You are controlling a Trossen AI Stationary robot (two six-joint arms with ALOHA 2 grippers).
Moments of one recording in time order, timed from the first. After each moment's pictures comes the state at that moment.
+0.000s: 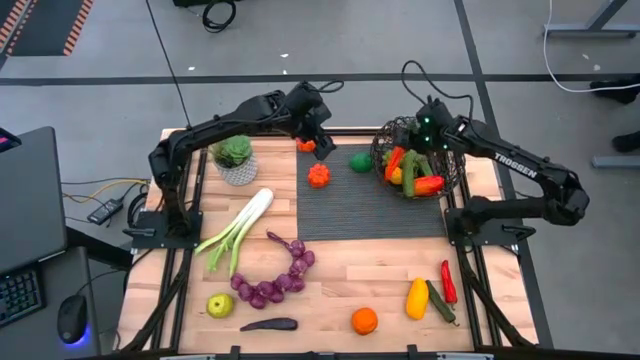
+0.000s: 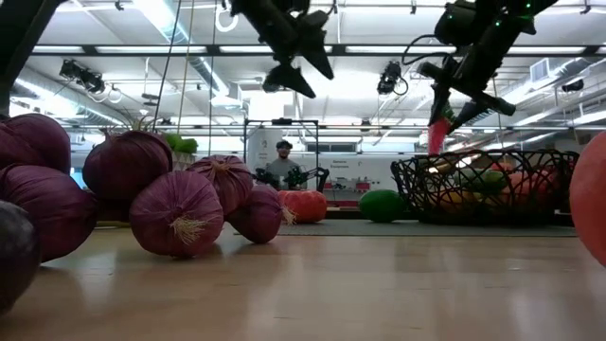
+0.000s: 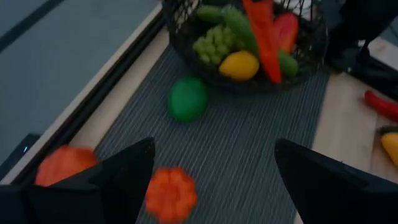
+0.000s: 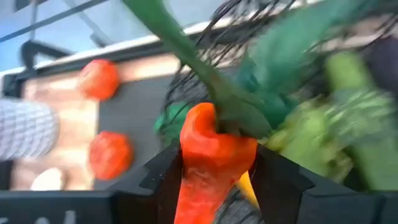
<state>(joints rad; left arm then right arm) 0.43 1.87 1.87 -0.79 0.11 -0.16 -0.76 1.07 0.93 -0.74 0.04 0.90</state>
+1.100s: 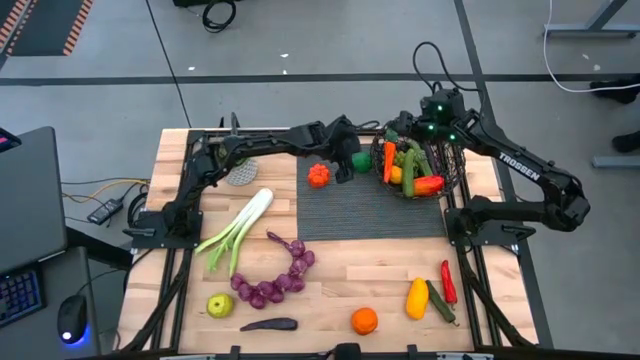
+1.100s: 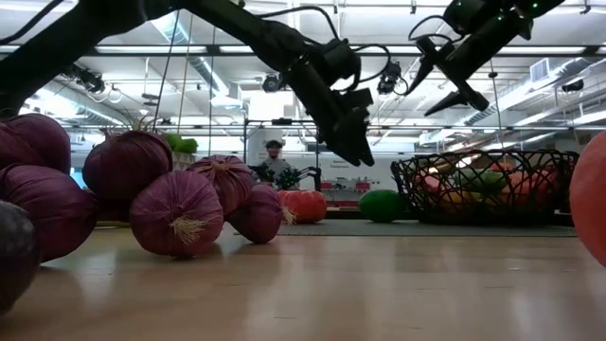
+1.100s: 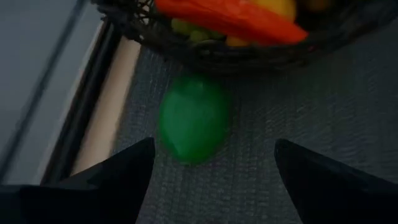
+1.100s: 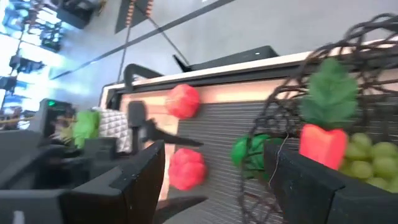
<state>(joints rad) 0.37 2.21 1.87 -0.48 0.01 0.22 -0.85 1.03 0.93 -0.49 -0.21 0.87</state>
